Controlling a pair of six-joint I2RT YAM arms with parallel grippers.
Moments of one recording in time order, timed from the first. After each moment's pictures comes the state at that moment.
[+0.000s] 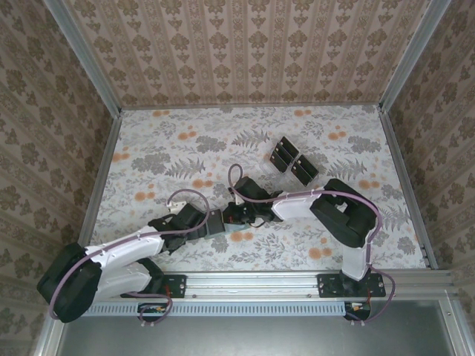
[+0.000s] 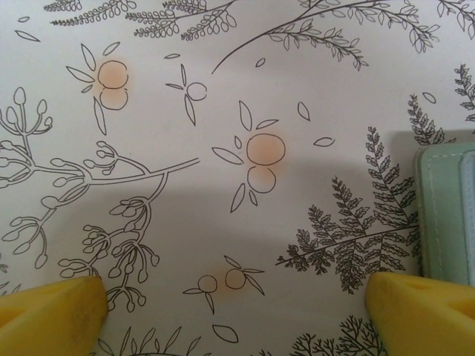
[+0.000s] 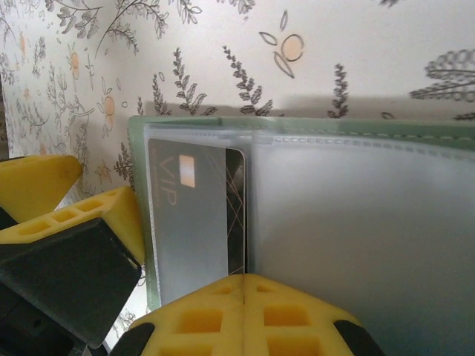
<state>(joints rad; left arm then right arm) -0.78 1.08 0.35 -0.46 -0.38 -0.82 0.86 1.89 0.96 0.09 -0.38 0.85</state>
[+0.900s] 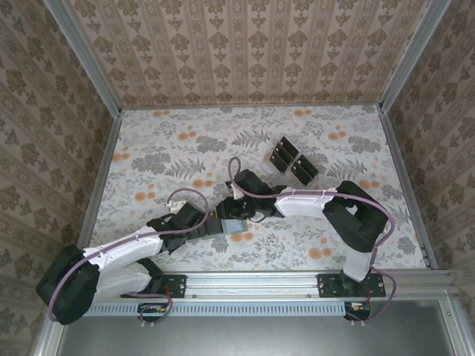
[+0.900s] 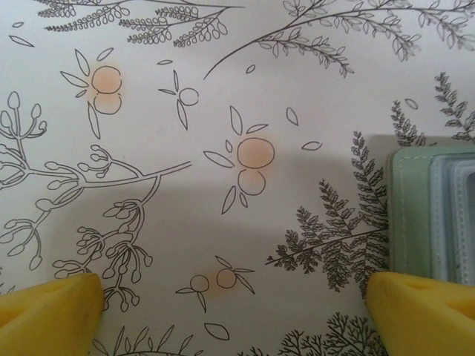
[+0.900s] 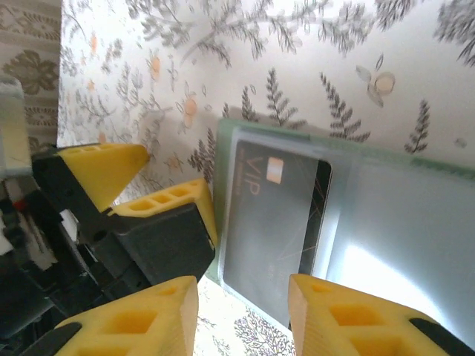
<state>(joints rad) -0.77 1.05 0.36 -0.47 -0.36 -0.82 0.83 1.79 1.01 -0.02 -0.42 0.78</state>
